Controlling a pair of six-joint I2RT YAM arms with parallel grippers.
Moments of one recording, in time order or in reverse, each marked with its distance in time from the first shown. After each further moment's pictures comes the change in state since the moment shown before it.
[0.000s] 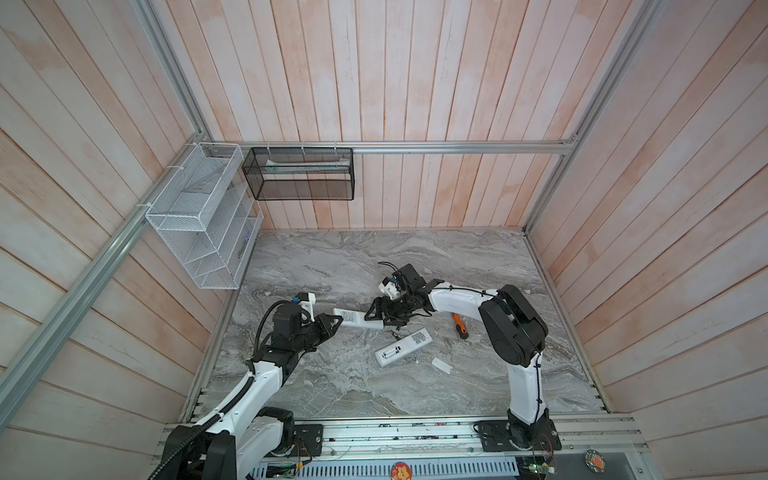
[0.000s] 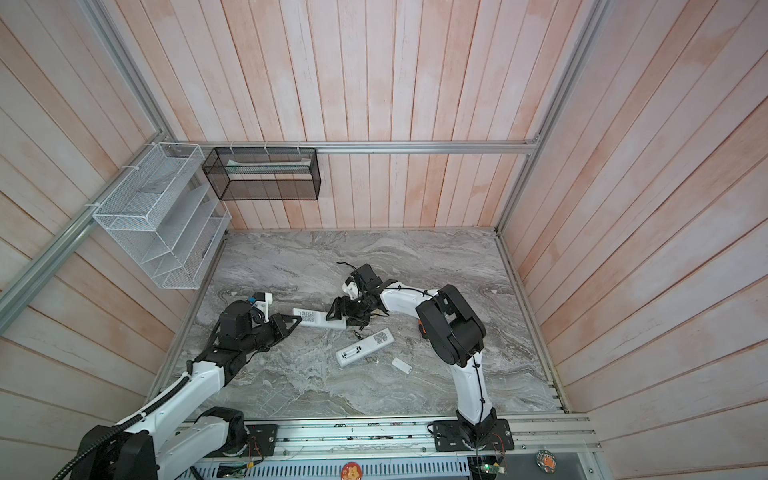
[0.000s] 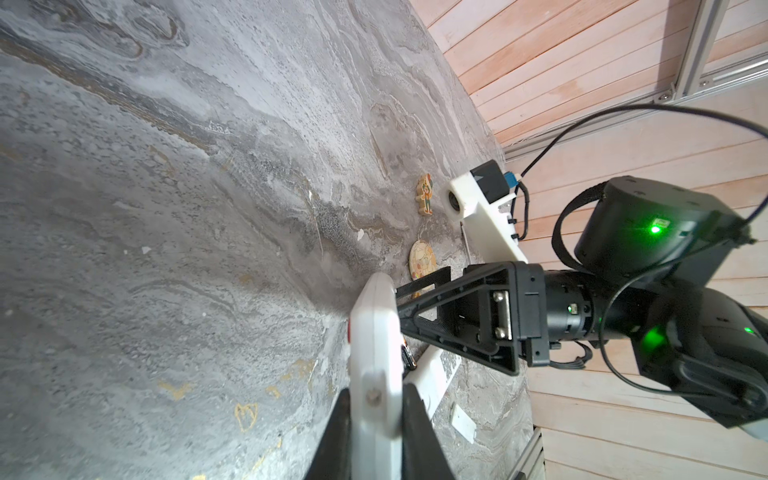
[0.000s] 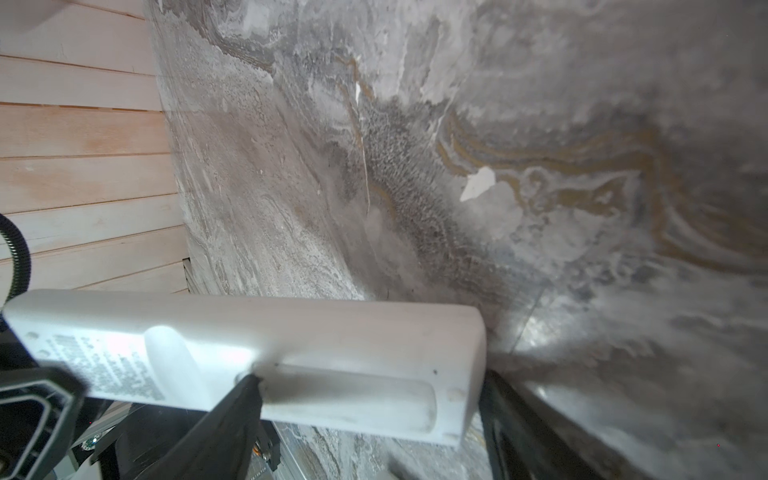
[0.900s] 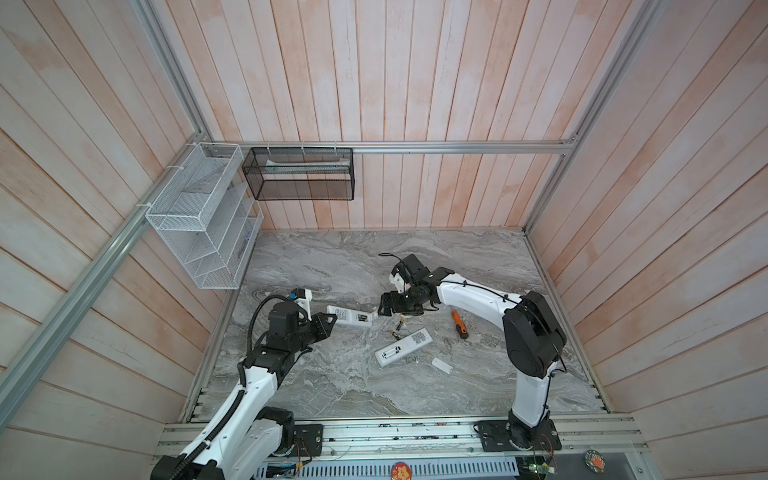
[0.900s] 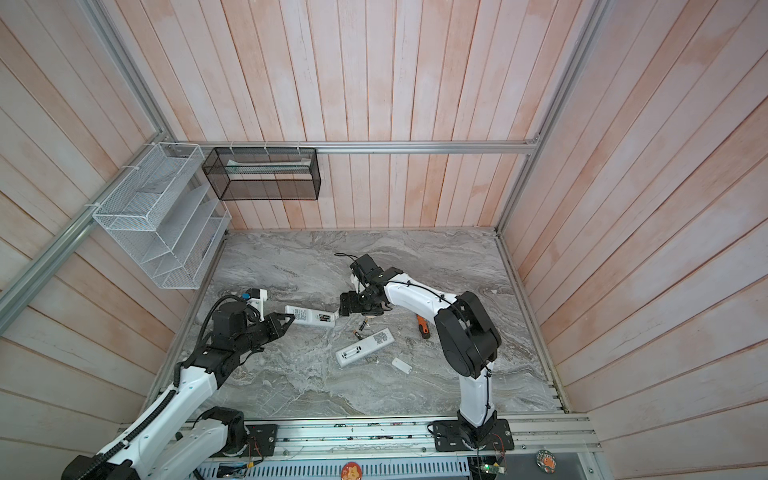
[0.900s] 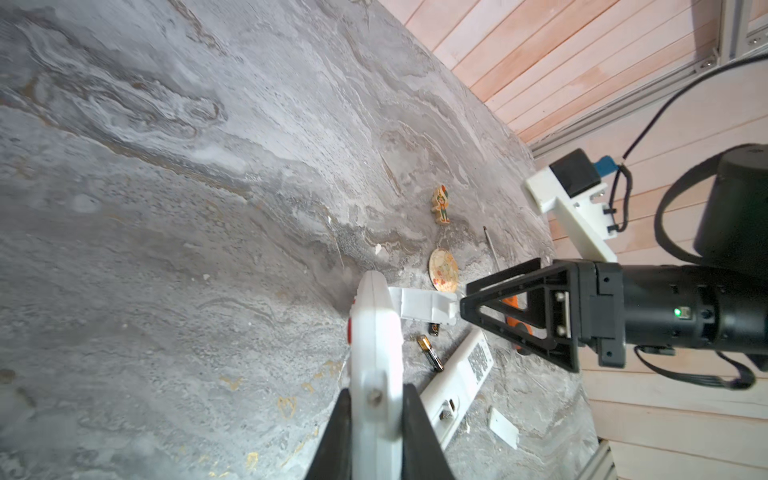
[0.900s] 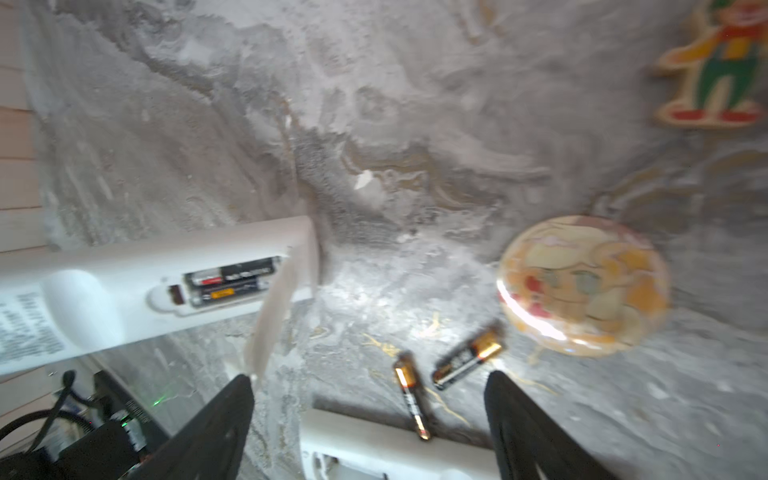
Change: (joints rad) left arm -0.012 -0.124 0.080 -0.217 -0.132 0.159; right arm -0.005 -0.138 0.084 -0.341 0.352 -0.156
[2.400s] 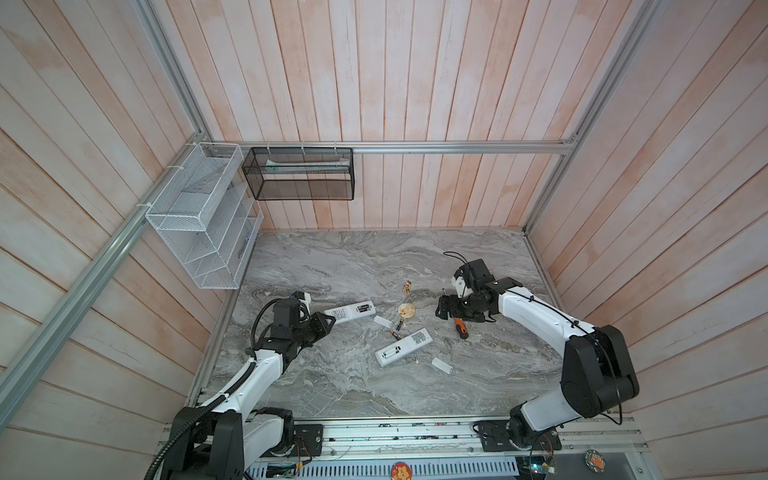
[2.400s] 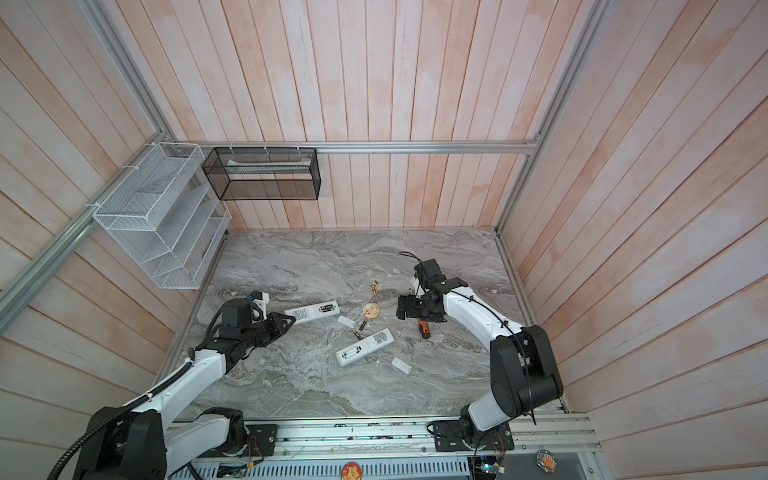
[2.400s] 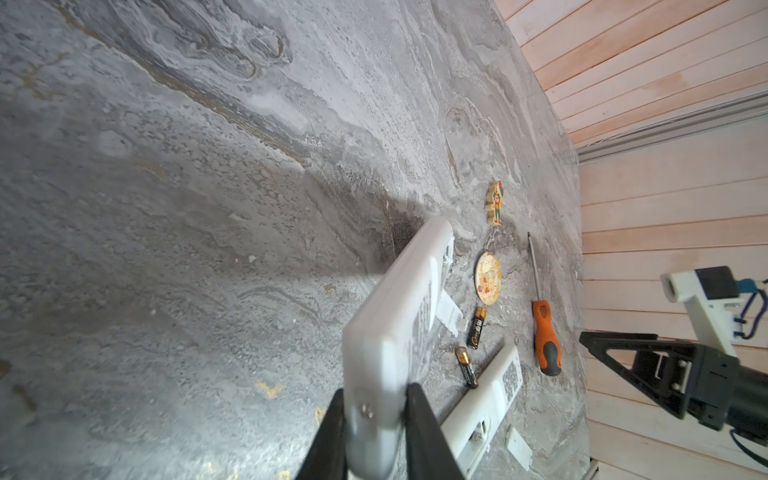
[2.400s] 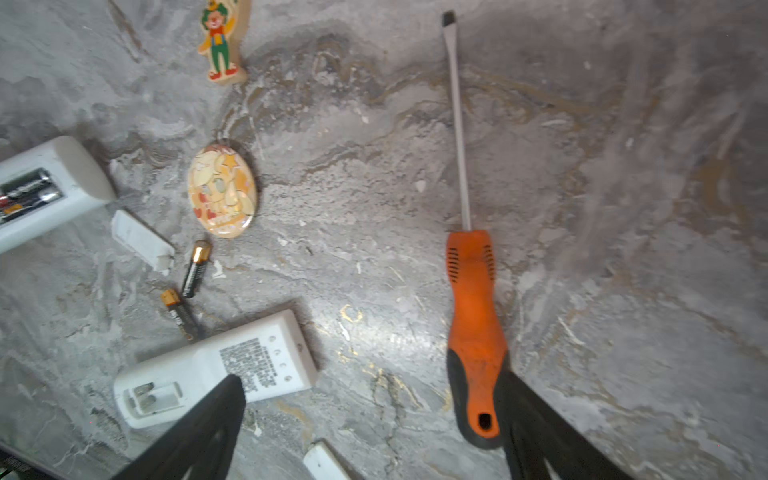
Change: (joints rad) left arm 0.079 0.226 -0.009 0.085 0.063 -0.051; right arm -0.340 -0.384 -0.394 -0.054 0.108 -0.162
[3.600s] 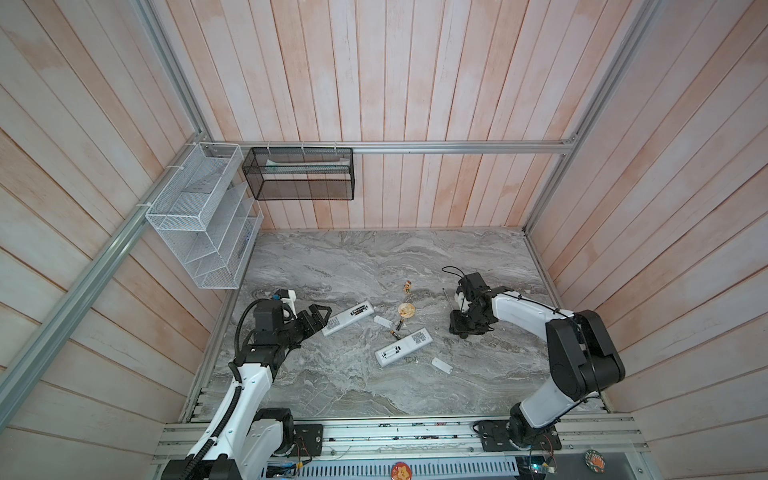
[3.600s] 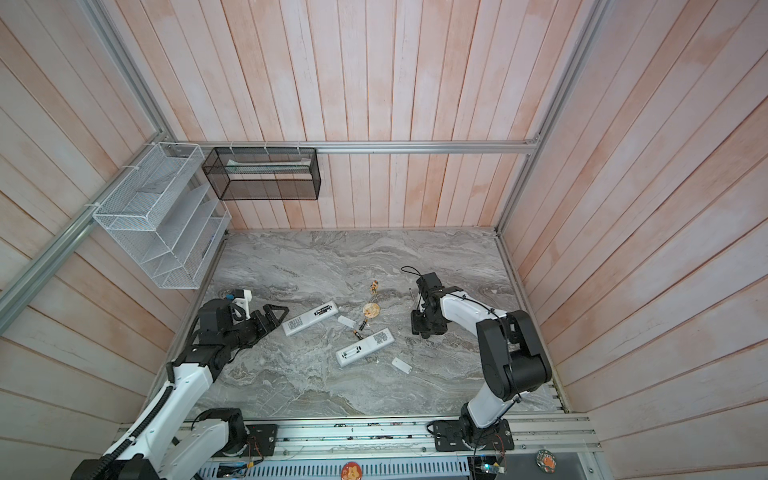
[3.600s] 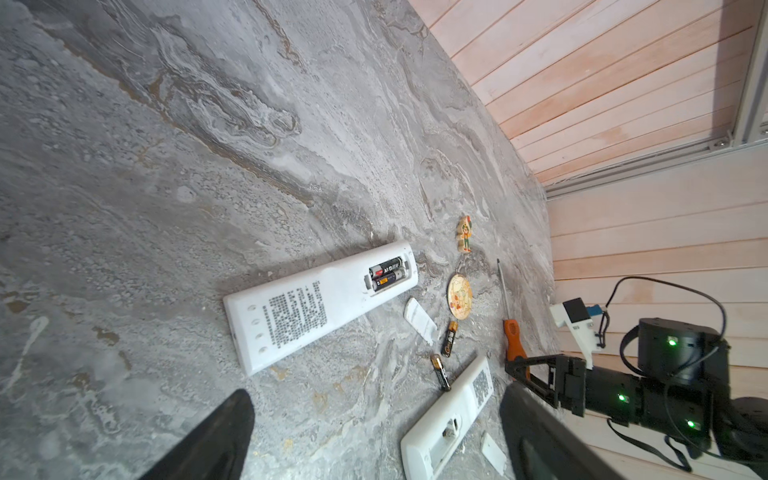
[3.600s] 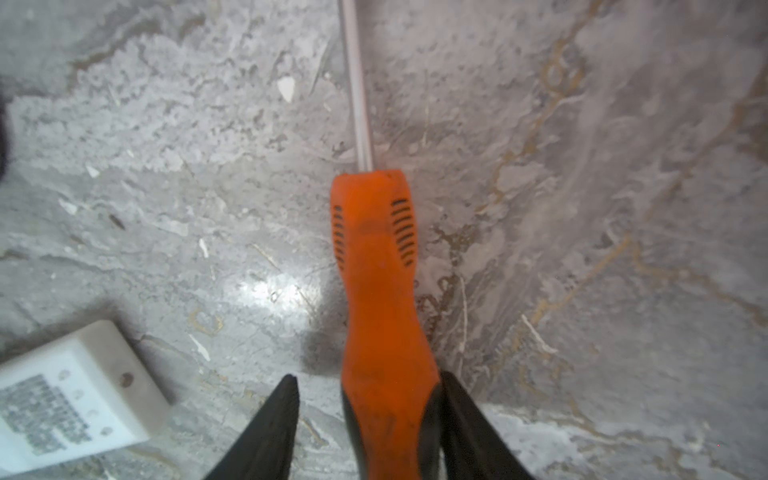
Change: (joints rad) left arm 0.105 -0.203 0.035 -0.159 0.055 0.019; right arm -0.031 0.109 -0.110 0.063 0.051 -0.086
